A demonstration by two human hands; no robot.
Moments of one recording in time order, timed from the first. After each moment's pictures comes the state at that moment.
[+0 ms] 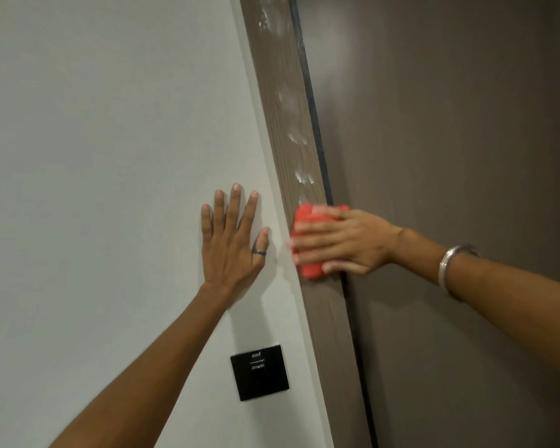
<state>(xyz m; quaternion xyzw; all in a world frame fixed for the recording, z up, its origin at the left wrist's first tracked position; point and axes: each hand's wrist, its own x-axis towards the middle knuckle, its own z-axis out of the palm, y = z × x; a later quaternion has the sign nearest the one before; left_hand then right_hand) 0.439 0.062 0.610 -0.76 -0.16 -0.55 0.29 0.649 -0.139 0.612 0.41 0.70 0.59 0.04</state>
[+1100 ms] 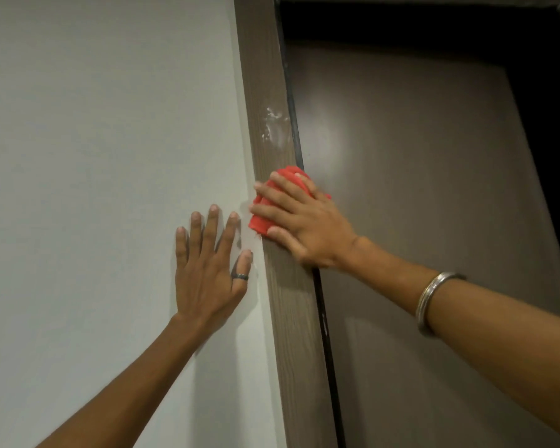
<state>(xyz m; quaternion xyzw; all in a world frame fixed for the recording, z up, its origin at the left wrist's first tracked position) 0.460 0.051 0.728 -0.72 -0.17 -0.61 0.27 0.615 -0.134 0.802 0.51 0.58 0.64 -0.08</state>
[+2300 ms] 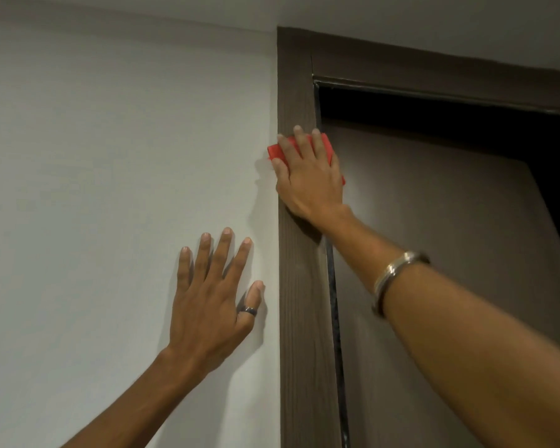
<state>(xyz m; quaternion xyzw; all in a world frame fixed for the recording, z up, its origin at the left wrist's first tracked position) 0.463 0.062 0.798 -0.70 -0.17 -0.64 0.27 0.575 -0.088 0.987 0.61 0.41 0.59 -0.33</state>
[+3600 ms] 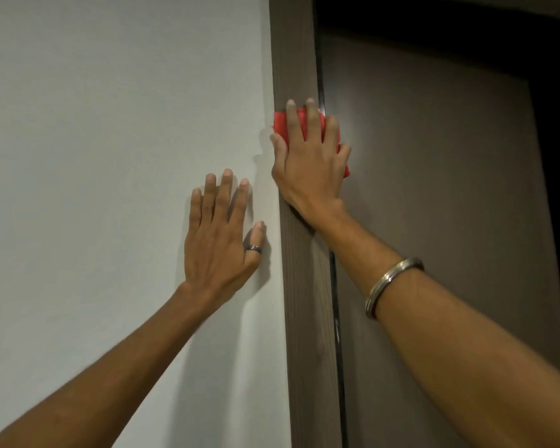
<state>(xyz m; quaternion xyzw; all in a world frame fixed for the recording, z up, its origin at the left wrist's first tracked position) 0.459 0.049 0.768 -0.74 -0.14 -0.62 0.23 0.555 -0.079 0.876 0.68 0.32 0.55 -0.36</state>
